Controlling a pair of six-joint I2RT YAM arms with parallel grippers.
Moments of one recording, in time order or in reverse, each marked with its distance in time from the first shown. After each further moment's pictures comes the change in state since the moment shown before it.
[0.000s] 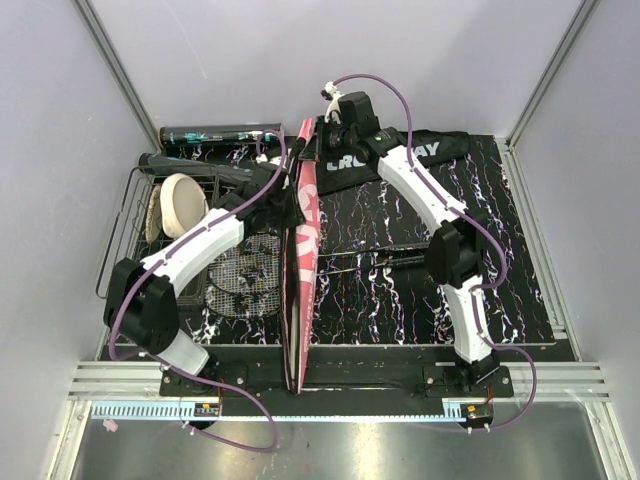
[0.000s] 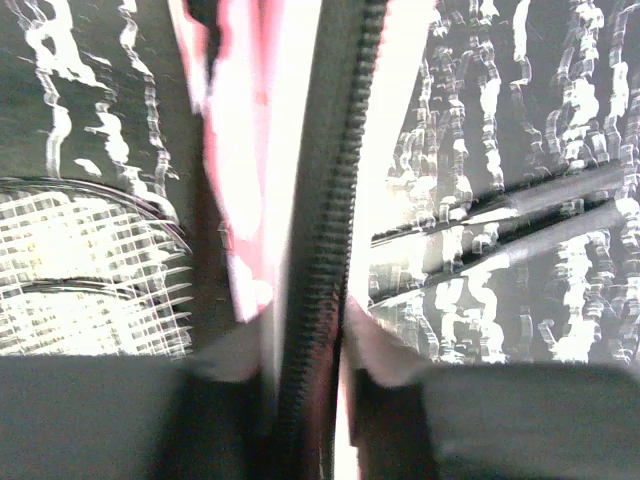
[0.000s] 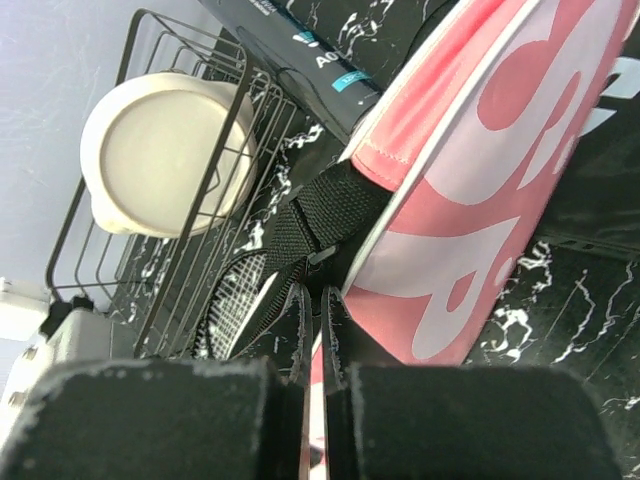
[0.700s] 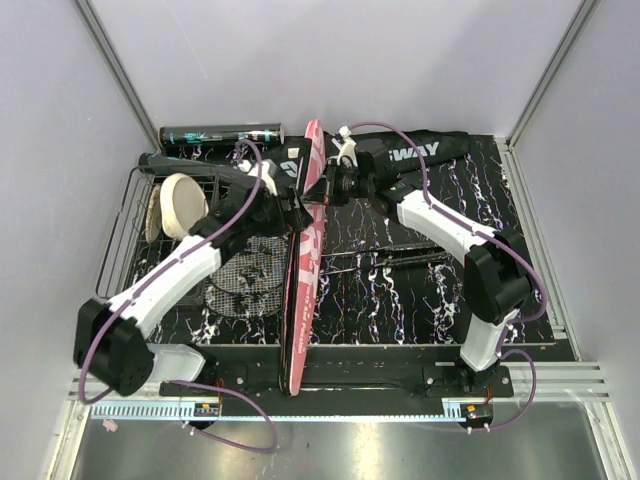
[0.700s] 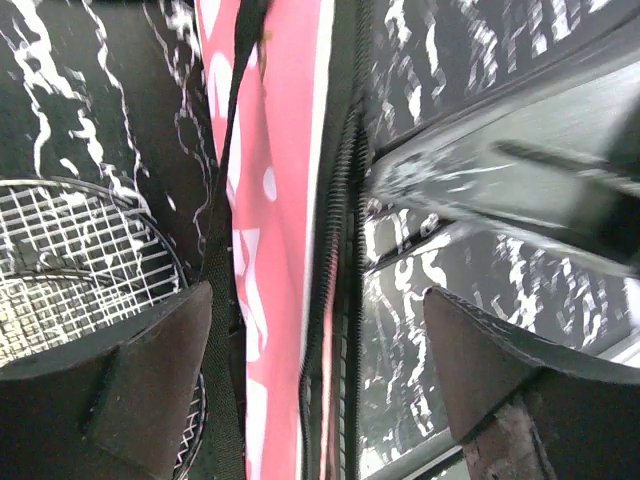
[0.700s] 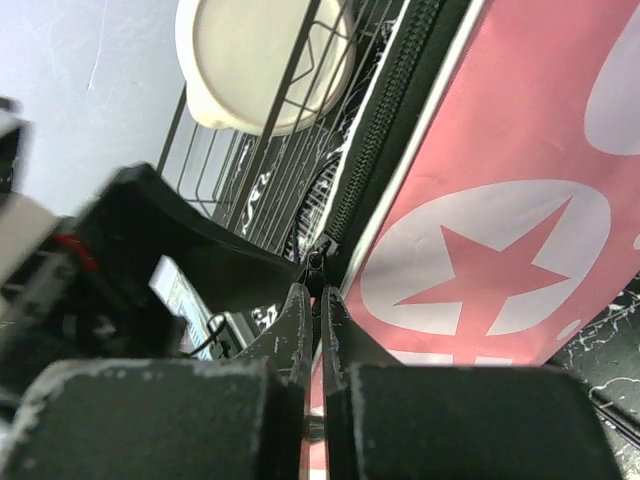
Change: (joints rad) left arm 0.000 -0.188 -0.171 0.114 0.040 -0.001; right arm 0.039 -0.399 -0.788 0.470 -0.154 0.236
